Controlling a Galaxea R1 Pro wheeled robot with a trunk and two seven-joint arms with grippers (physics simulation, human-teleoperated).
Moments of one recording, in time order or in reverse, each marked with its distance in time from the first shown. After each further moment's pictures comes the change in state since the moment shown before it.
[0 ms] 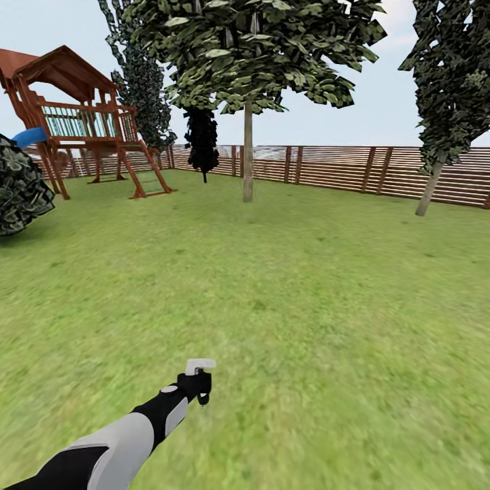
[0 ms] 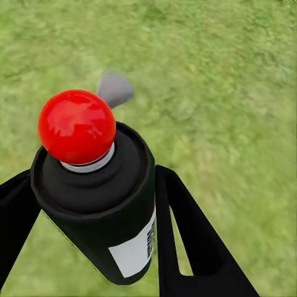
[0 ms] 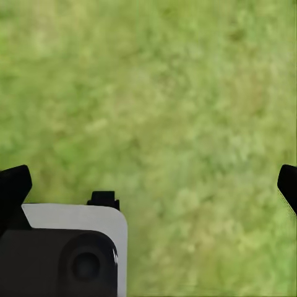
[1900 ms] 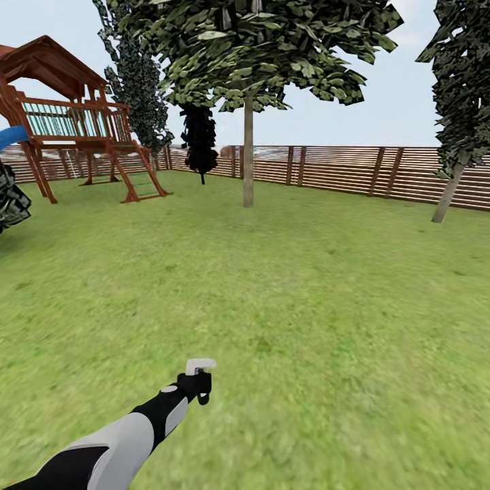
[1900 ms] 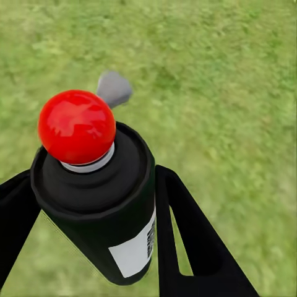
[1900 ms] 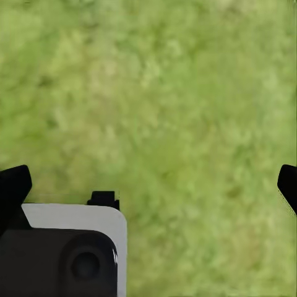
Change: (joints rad) left arm 0.000 0.000 0.000 0.000 0.000 0.000 0.000; right arm 0.000 0.000 0.001 0.000 0.000 0.001 0.000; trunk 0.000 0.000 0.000
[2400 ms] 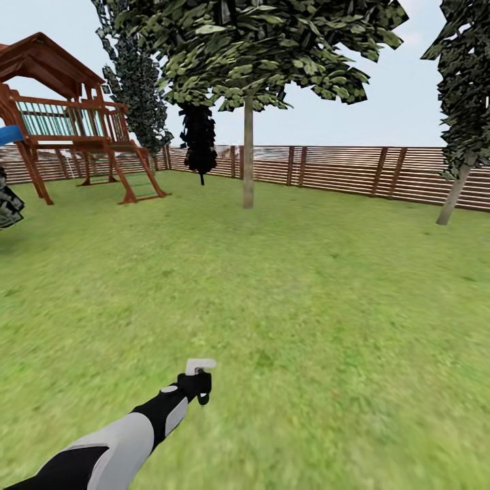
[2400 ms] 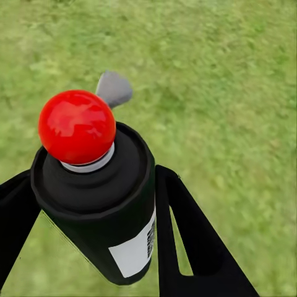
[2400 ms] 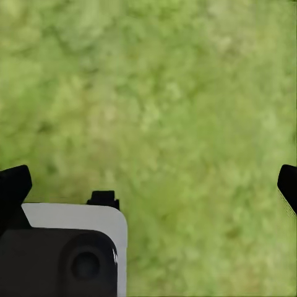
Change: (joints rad) left arm 0.000 0.000 0.000 0.000 0.000 0.000 0.000; right arm 0.001 0.000 0.000 0.000 0.000 0.000 0.000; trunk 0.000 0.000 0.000
